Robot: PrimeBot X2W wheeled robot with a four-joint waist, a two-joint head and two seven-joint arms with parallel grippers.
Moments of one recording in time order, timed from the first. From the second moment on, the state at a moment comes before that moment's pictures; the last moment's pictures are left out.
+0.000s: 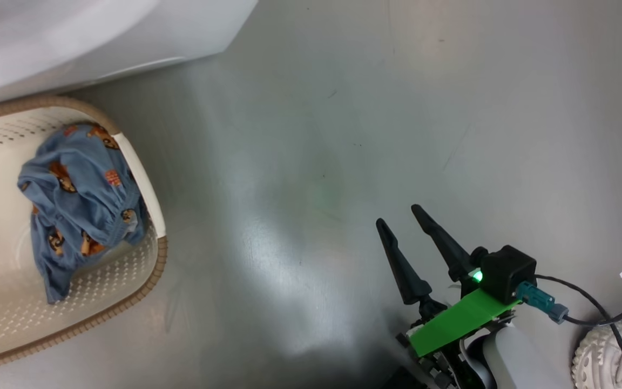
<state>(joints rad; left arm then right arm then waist) -1.57 0.43 -0.15 1.04 -0.27 -0.12 -0.17 -0.27 -0.05 0.28 0.22 0.33 0.13 -0.25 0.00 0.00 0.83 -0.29</state>
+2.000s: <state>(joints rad) -0.51 0.17 -0.01 0.35 -0.36 -0.02 -0.26 -0.14 -0.05 0.11 0.32 0.22 0.13 -0.25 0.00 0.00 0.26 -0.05</state>
